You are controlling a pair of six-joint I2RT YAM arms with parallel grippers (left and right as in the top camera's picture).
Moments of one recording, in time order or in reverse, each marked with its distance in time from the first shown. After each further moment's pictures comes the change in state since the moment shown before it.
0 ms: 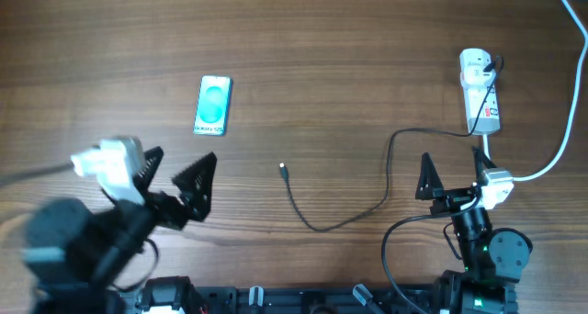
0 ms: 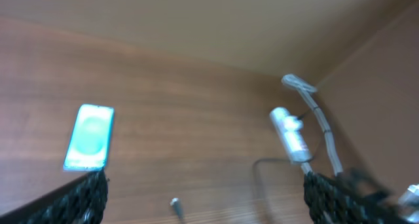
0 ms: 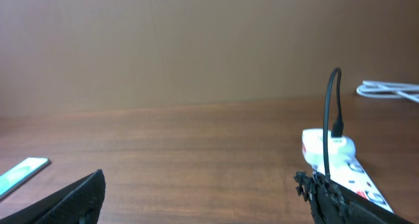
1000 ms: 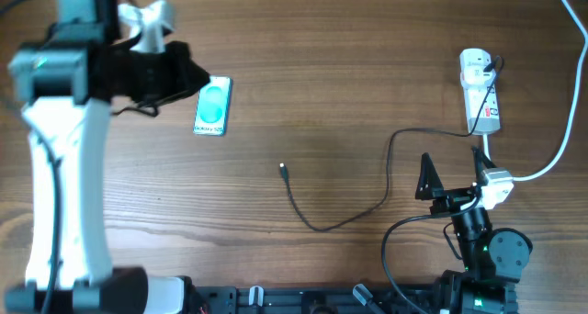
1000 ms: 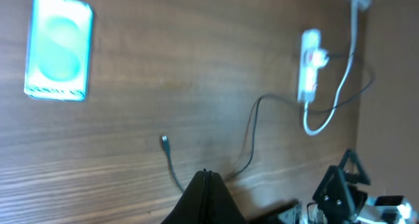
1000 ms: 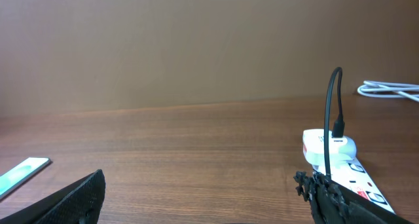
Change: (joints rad) left arm -0.074 0.983 0.724 -0.497 0.053 0.057; right arm 0.000 0.000 0.000 -0.001 -0.003 0.000
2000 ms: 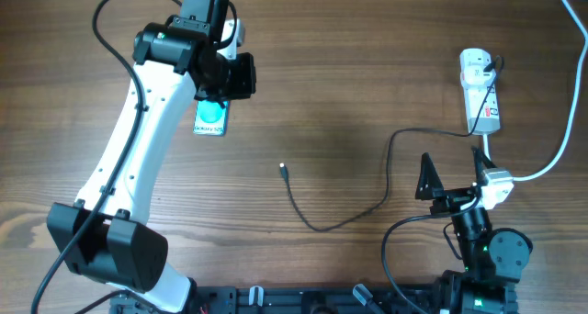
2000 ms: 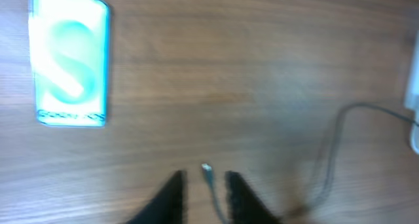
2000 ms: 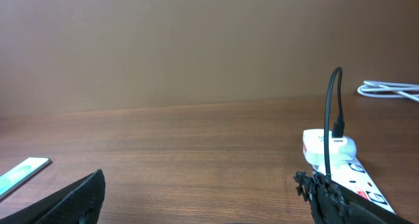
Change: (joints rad) left arm -0.230 0.142 -0.144 0.239 -0.342 -0.089; right arm 0.000 0.000 0.000 0.000 0.000 0.000
